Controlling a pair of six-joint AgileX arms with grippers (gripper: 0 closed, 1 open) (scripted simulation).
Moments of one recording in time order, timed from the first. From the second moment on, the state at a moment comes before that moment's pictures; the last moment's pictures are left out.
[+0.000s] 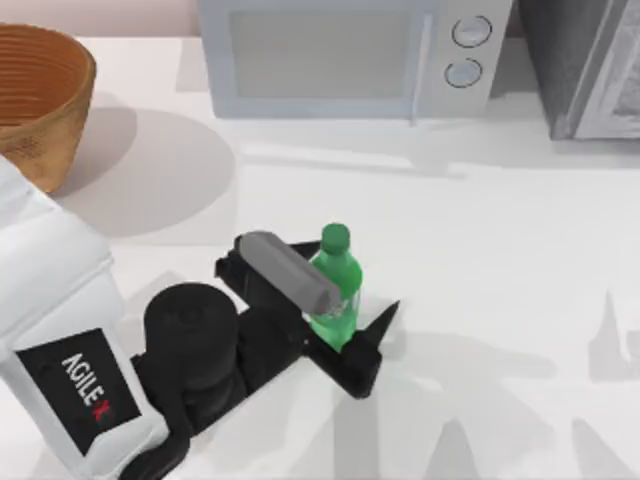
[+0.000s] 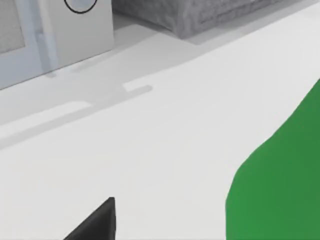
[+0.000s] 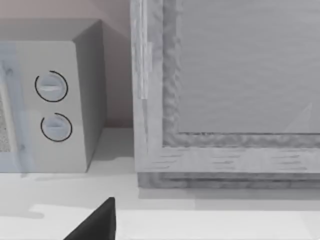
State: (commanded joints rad) left arm -0.74 2.02 0.43 1.38 0.08 0.03; right arm 0.00 0.00 0.00 0.00 0.00 0.00
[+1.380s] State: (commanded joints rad) left arm -0.74 2.02 0.43 1.38 0.08 0.03; right arm 0.00 0.00 0.00 0.00 0.00 0.00
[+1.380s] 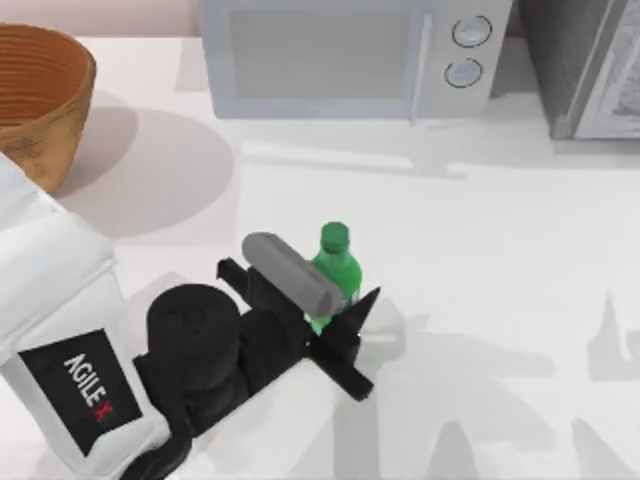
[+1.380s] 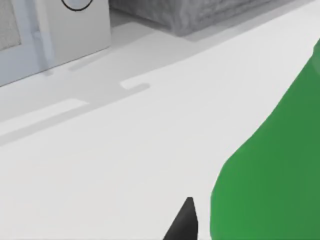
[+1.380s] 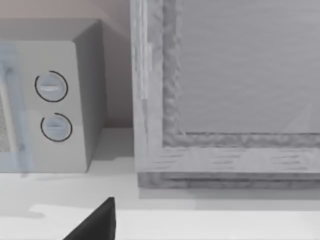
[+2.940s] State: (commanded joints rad) left arm 0.23 1.51 1.17 0.13 0.25 0.07; right arm 0.00 0.00 0.00 0.00 0.00 0.00
